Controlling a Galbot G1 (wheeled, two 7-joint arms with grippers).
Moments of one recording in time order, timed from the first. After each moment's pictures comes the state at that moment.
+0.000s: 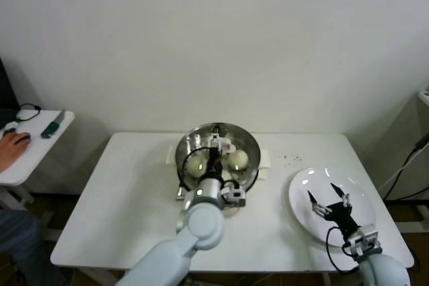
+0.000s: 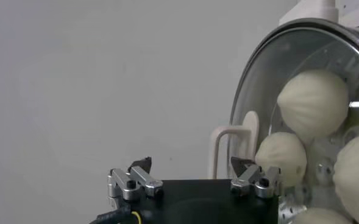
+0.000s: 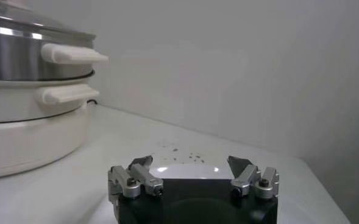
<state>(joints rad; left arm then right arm) 0.82 -1.31 0.25 -1.82 1.32 0.74 0.28 -1.35 1.18 0.71 1.58 0.18 0.05 -0.34</state>
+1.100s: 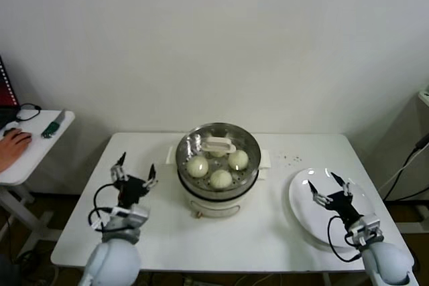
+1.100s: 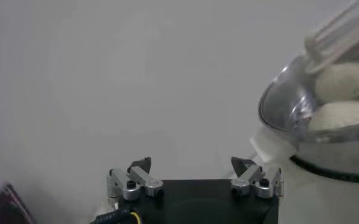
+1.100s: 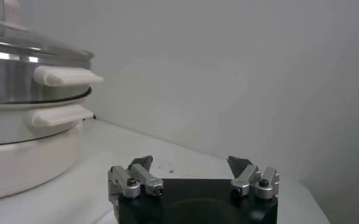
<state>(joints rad) 1.38 -1.30 -0.43 -2.07 0.37 0.38 -0.12 -1.29 1.13 0.67 1.57 0.22 0.08 -0.33</state>
